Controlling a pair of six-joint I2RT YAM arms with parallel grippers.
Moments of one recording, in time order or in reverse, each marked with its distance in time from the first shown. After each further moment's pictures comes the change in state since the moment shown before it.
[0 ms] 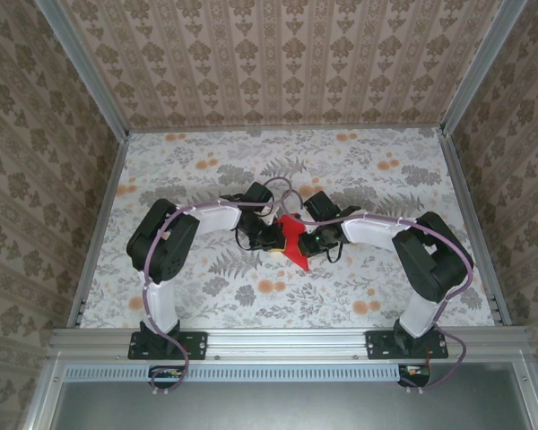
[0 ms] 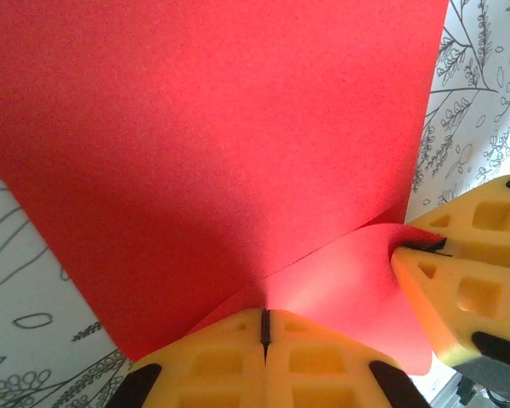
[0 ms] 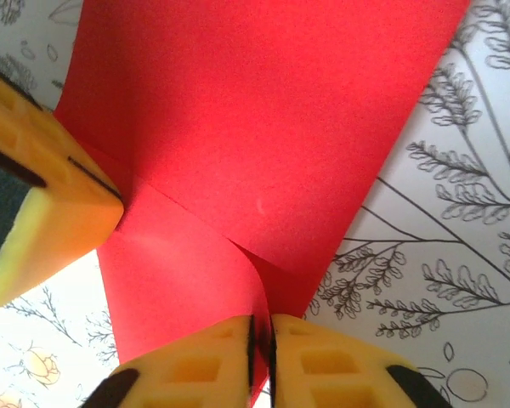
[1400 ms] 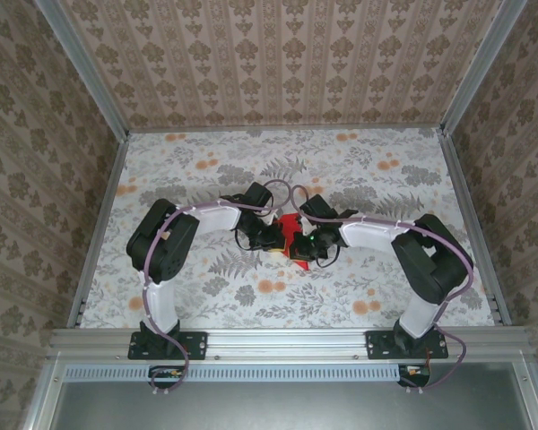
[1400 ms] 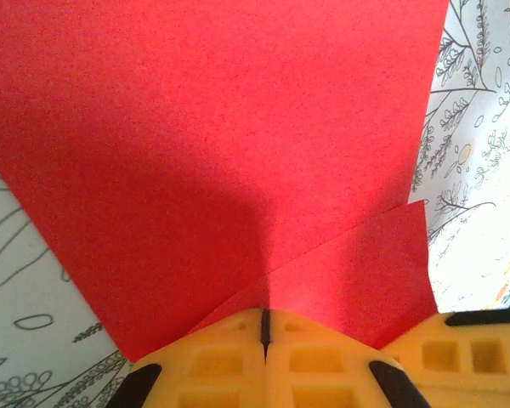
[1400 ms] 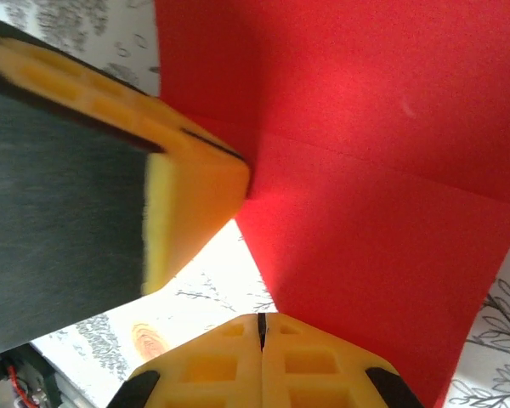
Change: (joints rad) left arm 0.000 0.000 -0.004 0.006 0.005 0.000; right arm 0.047 -0.004 -0.021 0.044 -0.209 0.446
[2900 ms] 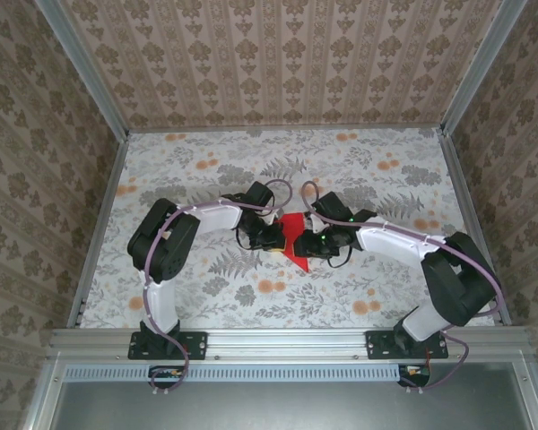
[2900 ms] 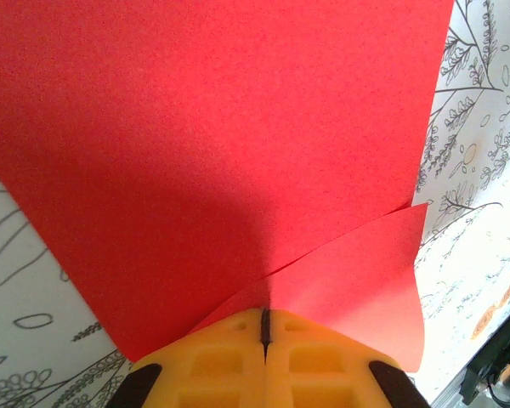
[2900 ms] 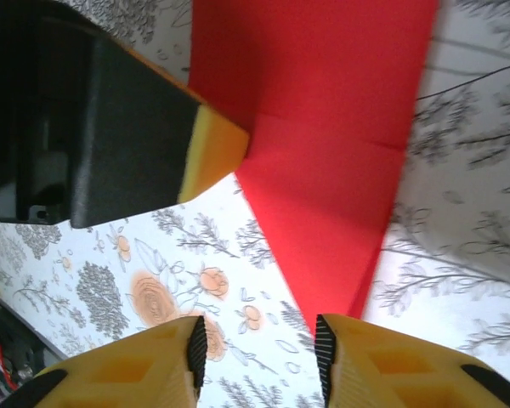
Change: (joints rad) left arm -0.002 0.006 0.023 -0.032 -0.016 0.008; right arm -0.048 -0.198 -0.056 -0.091 0.056 -0.098
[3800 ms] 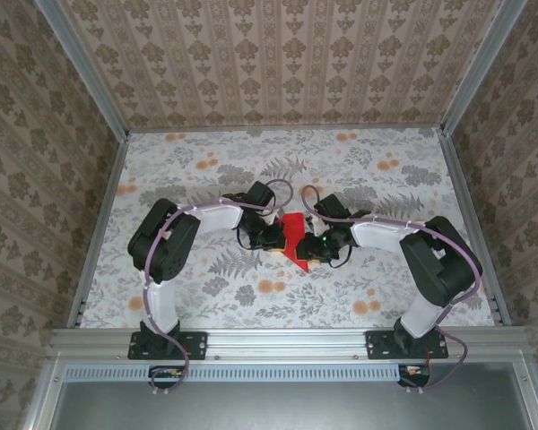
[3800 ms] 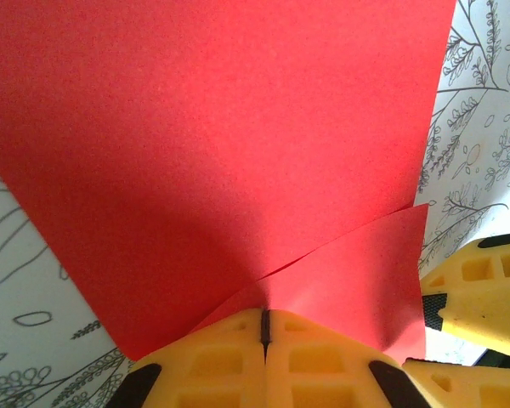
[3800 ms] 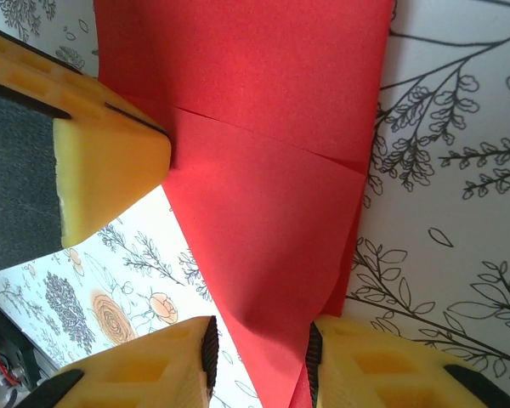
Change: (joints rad) left arm -0.005 0.000 0.008 -0.012 -0.014 0.000; right arm -0.042 0.148 -0.015 0.083 -0.109 -0.019
